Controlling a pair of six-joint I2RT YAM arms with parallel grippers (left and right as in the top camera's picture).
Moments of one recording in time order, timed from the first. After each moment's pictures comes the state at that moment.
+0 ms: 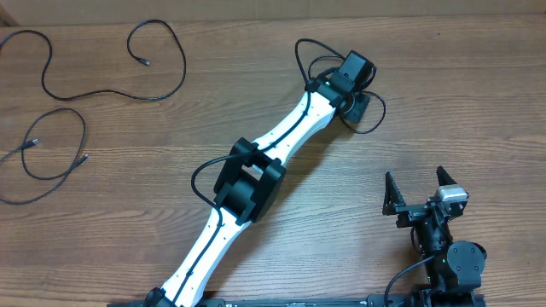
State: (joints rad) left arm -0.69 2.67 2.37 -0.70 0.03 -0.20; right arm 0.01 0.01 0.02 -0.03 -0.11 0.04
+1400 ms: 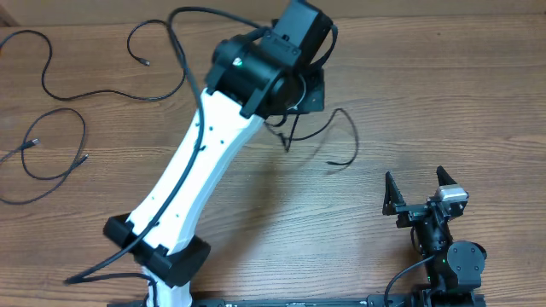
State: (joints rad) left arm -0.64 1.95 2.38 -1.49 0.01 -0.62; right arm 0.01 0.01 0.02 -0.03 -0.11 0.04
